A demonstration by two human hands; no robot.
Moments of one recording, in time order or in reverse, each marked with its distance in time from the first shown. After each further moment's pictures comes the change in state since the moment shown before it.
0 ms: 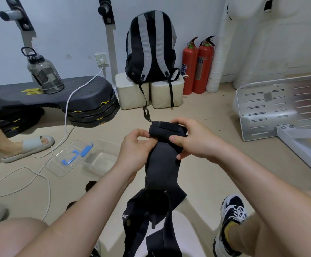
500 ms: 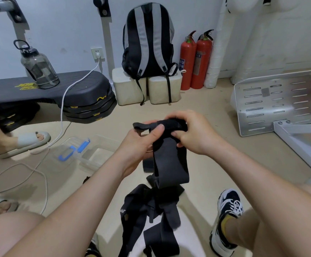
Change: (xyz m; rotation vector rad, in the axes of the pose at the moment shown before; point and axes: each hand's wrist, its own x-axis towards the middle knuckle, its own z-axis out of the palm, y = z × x) left_hand 0.000 0.005 0.005 -0.238 -0.281 -0.042; right_hand 0.007 0.012 0.000 -0.200 0.149 -0.178
